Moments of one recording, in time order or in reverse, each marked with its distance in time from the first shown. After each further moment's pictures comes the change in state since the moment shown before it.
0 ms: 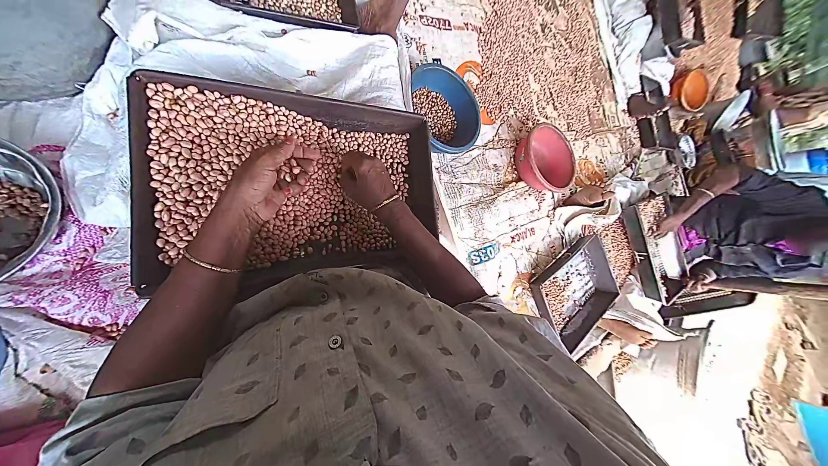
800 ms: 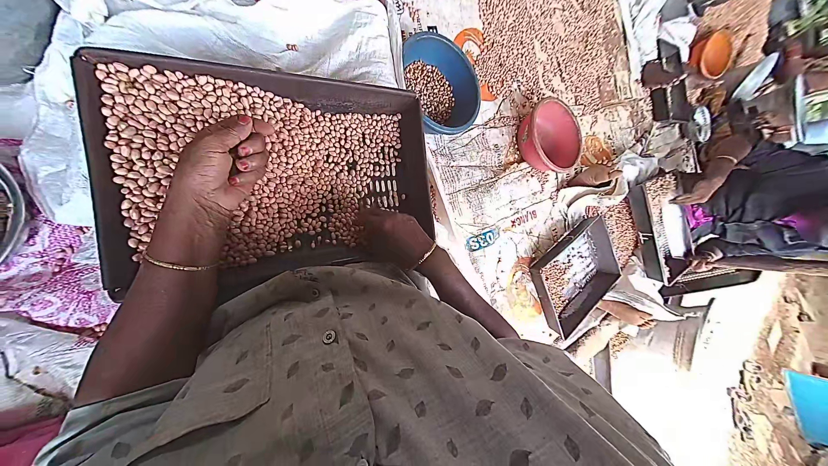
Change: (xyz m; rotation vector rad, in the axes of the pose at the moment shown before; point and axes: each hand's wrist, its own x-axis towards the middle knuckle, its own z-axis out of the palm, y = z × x) left_hand 0.007 0.000 -0.021 -0.189 -0.093 0.103; right_hand -0.116 0.008 -0.031 -0.054 -0.327 -0.040
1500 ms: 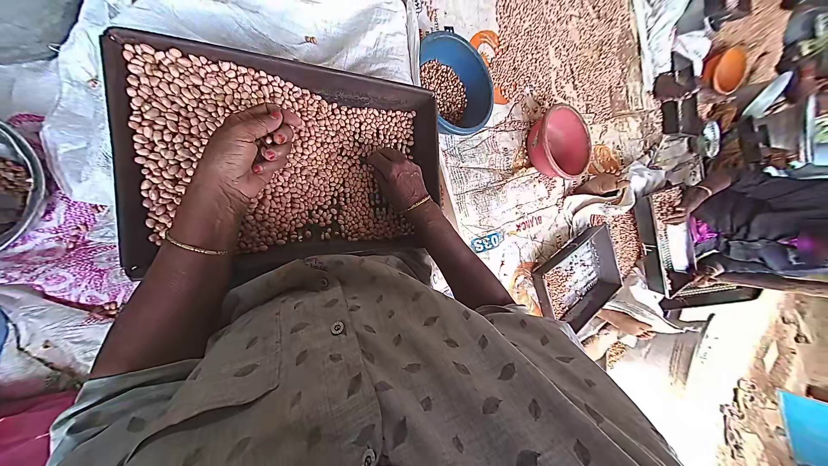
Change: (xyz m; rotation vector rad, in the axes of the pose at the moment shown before) left_hand -0.003 0.001 0.007 0.050 -0.050 0.022; right_hand 0.078 0.048 0.004 -0.198 0.349 -0.021
